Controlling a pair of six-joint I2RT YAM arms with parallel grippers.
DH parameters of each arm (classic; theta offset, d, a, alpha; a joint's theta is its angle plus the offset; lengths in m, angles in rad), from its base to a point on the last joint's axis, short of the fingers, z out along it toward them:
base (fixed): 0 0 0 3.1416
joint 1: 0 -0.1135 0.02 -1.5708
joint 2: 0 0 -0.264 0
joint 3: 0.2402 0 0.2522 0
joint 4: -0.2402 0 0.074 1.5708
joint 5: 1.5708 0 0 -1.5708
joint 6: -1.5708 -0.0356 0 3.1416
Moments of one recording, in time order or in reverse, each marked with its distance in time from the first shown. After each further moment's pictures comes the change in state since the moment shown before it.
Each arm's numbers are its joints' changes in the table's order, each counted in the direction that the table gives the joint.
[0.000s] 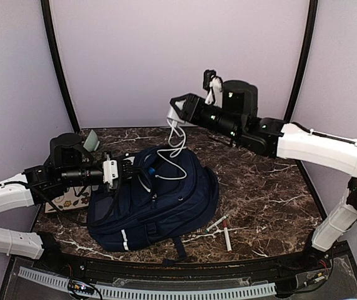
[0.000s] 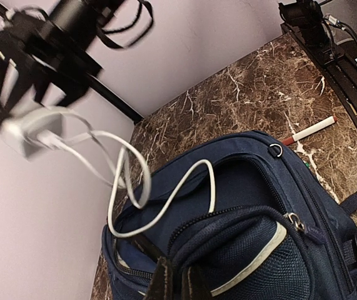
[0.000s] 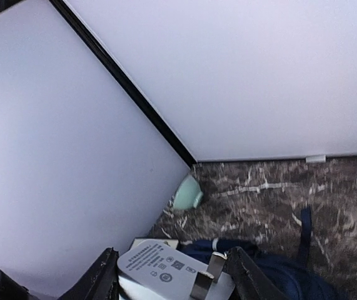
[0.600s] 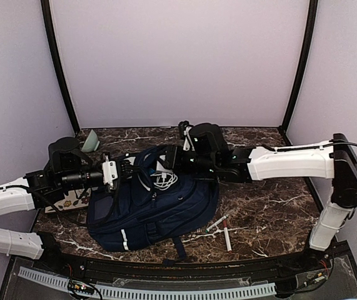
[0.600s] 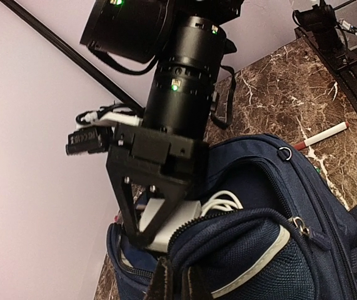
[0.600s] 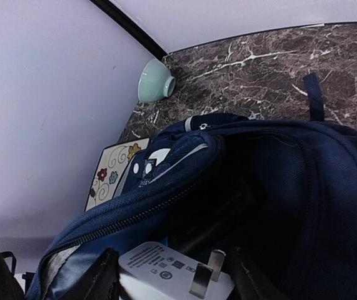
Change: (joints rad) left arm 0.002 0.016 -0.054 0.096 -0.038 0.029; right arm -0.083 -0.164 -0.216 0.003 -0.086 -0.181
